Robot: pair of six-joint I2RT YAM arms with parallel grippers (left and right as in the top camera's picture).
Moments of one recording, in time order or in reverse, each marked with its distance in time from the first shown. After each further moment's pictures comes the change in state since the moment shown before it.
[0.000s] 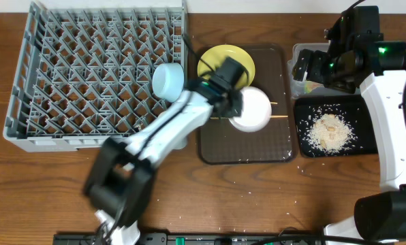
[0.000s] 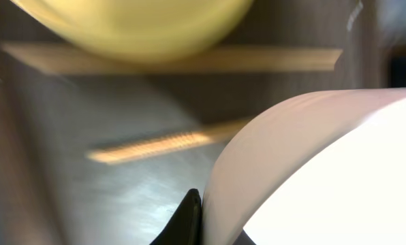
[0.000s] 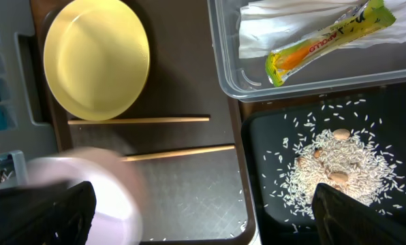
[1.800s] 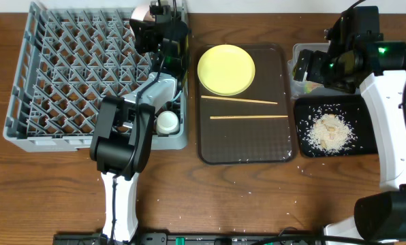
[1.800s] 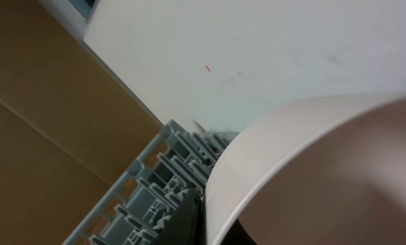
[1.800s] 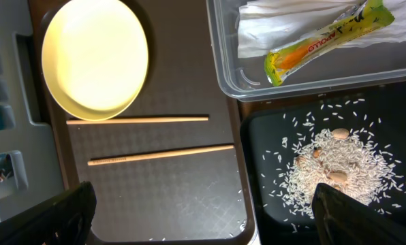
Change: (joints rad) left arm 0.319 0.349 0.019 1.287 -1.145 0.959; right arm 0.000 0.000 -0.002 0.000 0.003 0.000
